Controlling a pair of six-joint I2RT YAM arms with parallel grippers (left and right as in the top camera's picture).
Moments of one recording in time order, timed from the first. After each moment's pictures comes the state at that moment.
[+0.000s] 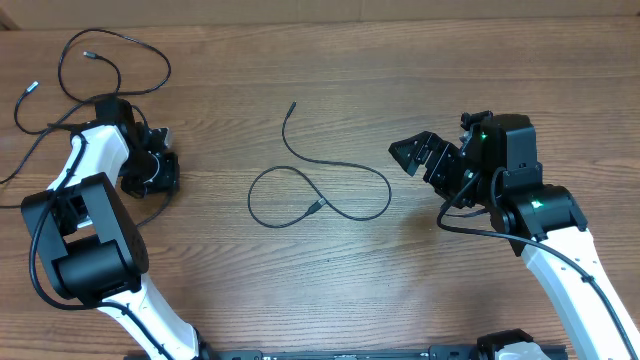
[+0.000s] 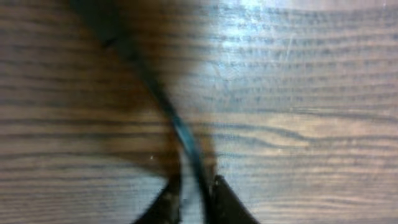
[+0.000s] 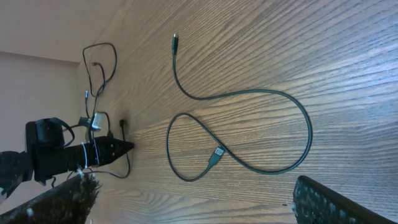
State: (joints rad) left arm 0.32 2.03 1.37 -0.87 0.12 0.21; right arm 0.20 1.20 0.97 -0.59 -0.44 0.77
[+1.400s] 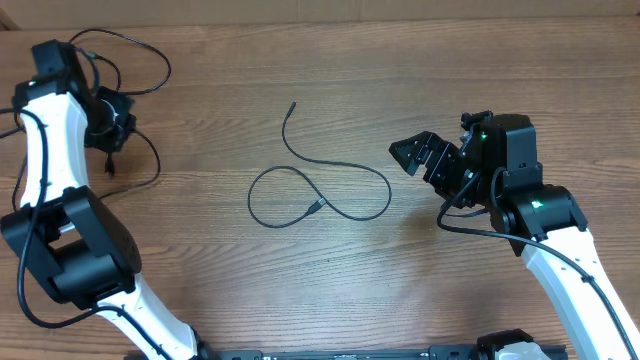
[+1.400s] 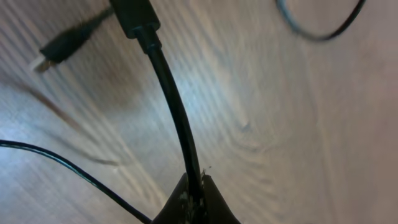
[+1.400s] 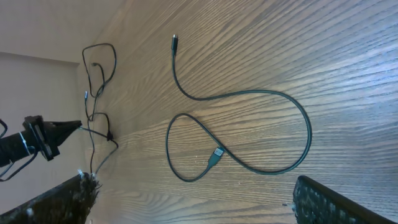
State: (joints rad) left arm 0.39 2.03 1.77 -0.97 0.16 -0.83; right arm 0.20 1.20 0.97 -0.59 -0.43 0.77
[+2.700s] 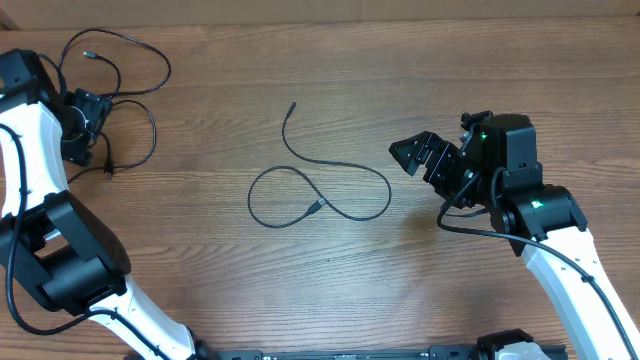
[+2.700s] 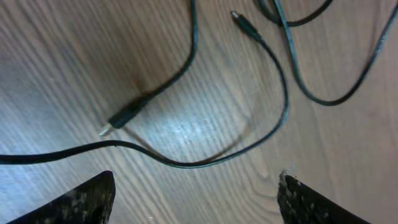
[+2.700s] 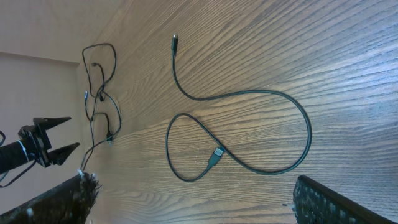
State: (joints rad) left arm 0.48 2.03 1.77 -0.93 0.09 -0.75; right arm 0.20 1.20 0.97 -0.59 -0.43 0.77
